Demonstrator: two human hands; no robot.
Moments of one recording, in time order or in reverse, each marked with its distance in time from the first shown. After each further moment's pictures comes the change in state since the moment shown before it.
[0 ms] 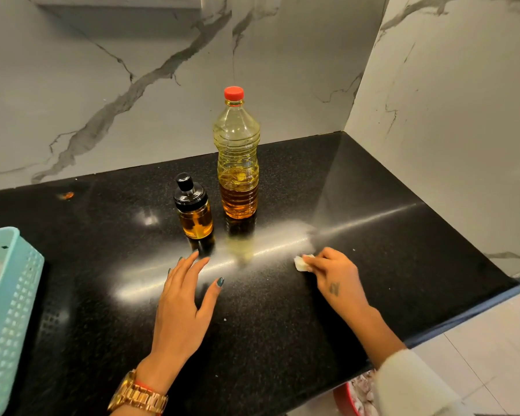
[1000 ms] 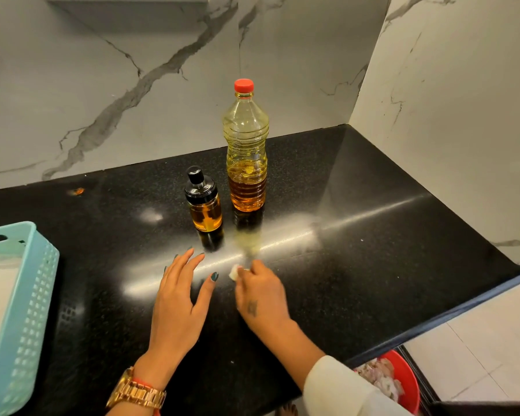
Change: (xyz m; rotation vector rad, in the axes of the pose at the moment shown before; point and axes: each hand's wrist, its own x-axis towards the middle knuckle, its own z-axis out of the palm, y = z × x) left_hand -0.007 -0.018 -0.017 0.017 0.025 0.001; right_hand -0.021 -0.141 0.066 -0.032 -0.064 -0.016
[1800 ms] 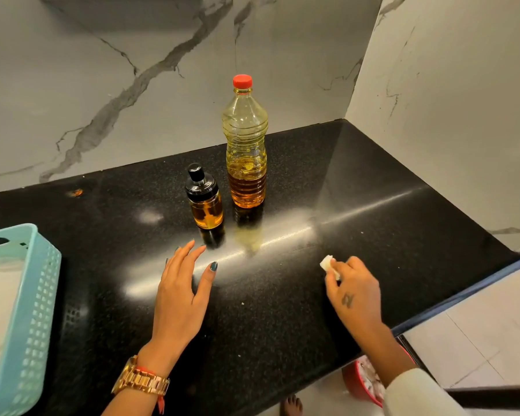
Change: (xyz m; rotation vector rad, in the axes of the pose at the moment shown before) left_hand 0.009 -0.002 -0.007 -0.033 -0.031 0.005; right_hand -0.036 0.104 -0.060 -0.138 0.228 0.270
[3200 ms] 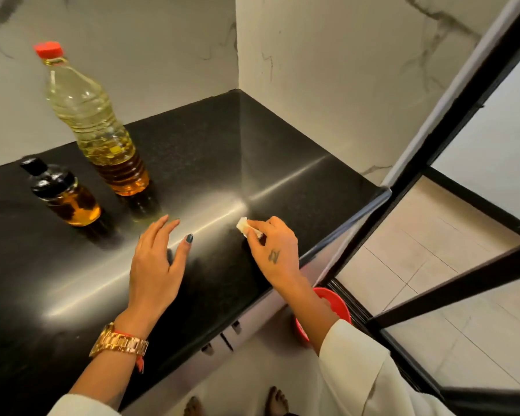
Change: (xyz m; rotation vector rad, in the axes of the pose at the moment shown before) left_hand -0.010 0.101 0.113 0.046 -0.097 0.209; right_hand -0.007 0.065 -0.043 0.316 0.063 0.097
